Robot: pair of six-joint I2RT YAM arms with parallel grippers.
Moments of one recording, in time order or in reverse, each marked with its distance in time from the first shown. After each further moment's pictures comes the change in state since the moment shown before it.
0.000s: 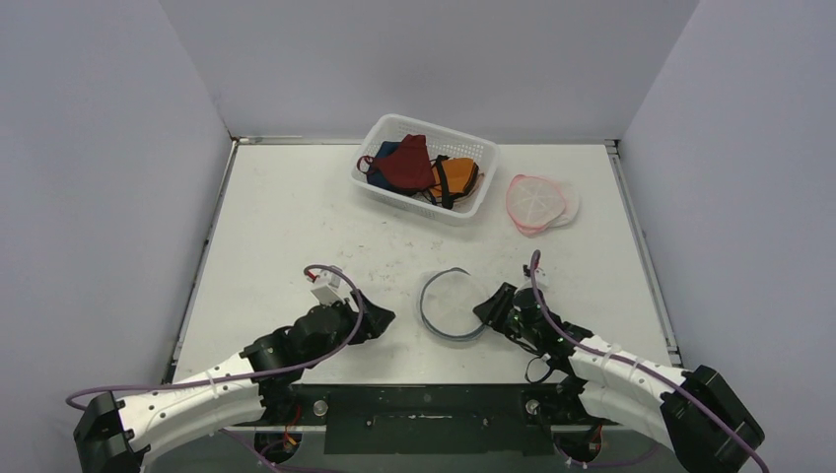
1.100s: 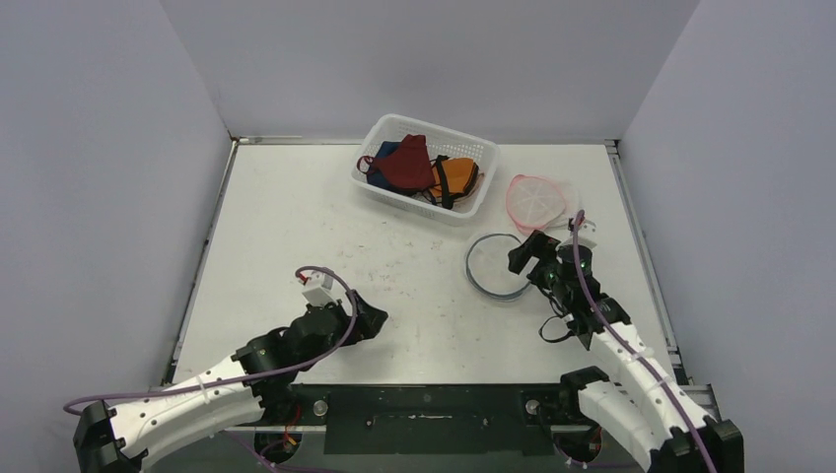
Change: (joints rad) left arm 0.002 -0.082 0.008 -0.159 -0.059 0.009; right arm -0.423 -0.079 0.283 -0.262 0.027 -0.347
